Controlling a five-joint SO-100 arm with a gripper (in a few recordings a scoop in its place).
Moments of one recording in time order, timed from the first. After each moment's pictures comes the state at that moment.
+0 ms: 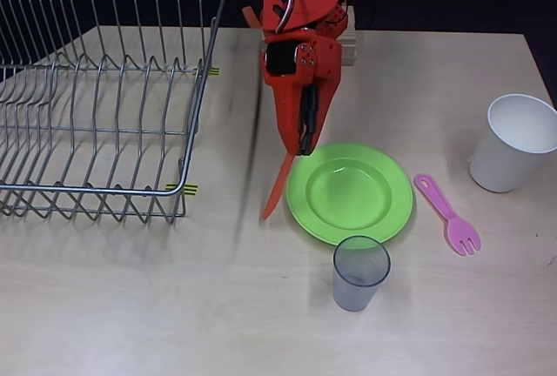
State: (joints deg) arm -3.4 125.0 158.0 8.4 38.2
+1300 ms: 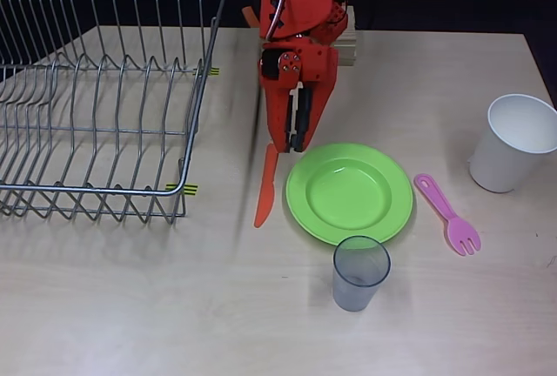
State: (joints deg) arm -1.7 129.5 168.1 8.8 52.2
